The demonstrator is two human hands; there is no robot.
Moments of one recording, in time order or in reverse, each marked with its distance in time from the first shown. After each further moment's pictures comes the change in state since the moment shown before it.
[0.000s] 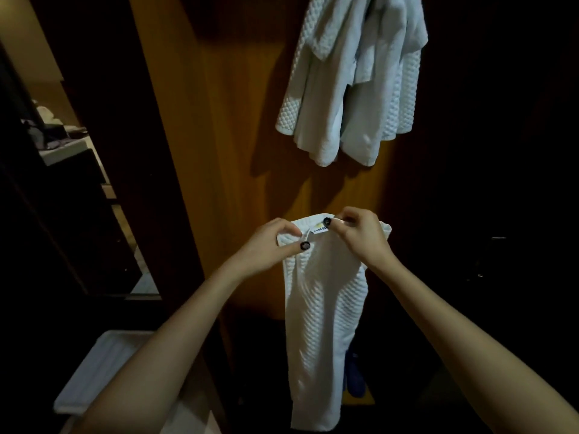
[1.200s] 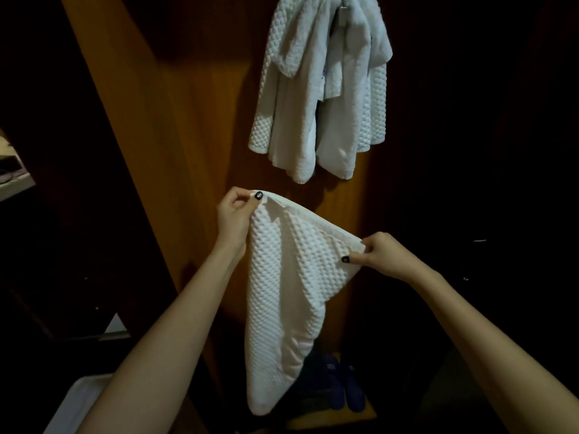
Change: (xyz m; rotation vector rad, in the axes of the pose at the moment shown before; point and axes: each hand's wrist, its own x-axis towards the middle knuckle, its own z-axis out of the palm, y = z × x) left_hand 0.083 0.002 -0.022 -0.687 0.528 -0.011; right_hand 0.015 0.051 -0.058 -0.368 -0.297 0.198
